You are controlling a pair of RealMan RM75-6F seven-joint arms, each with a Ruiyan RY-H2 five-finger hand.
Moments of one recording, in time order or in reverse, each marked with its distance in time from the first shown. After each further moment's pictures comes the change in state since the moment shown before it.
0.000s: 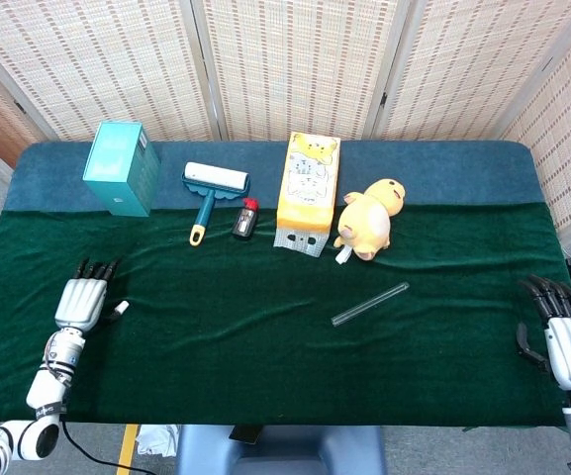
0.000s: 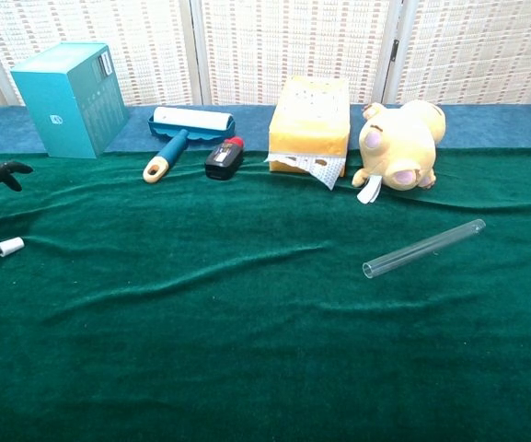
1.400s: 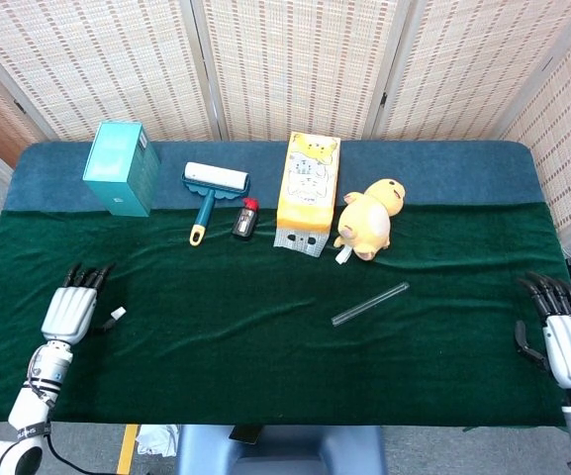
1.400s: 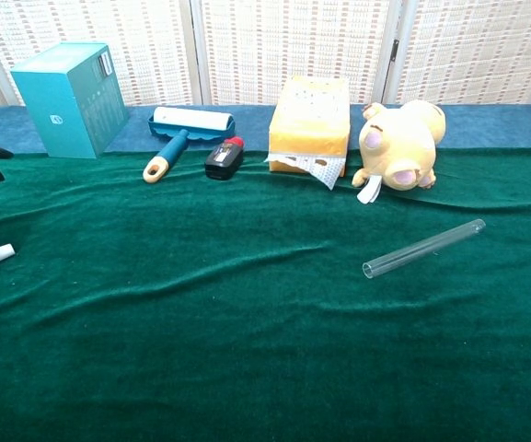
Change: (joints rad) left arm 0.080 0.101 0.010 -0.166 0.070 0.095 -0.023; right arm 0.007 0.010 0.003 -0.017 -0.013 0.005 -0.013
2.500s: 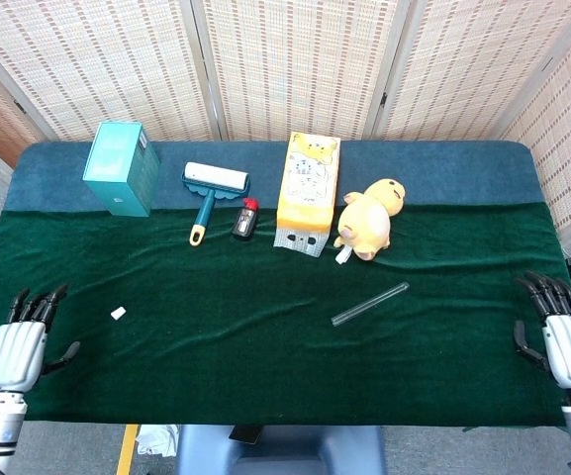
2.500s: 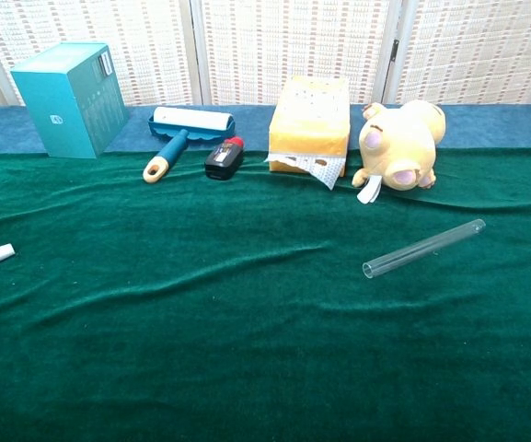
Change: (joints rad) left arm 0.224 0.253 0.053 -0.455 0.096 0.290 0.059; right arm 0.000 0.000 -0.001 0.011 -0.015 0.009 0.019
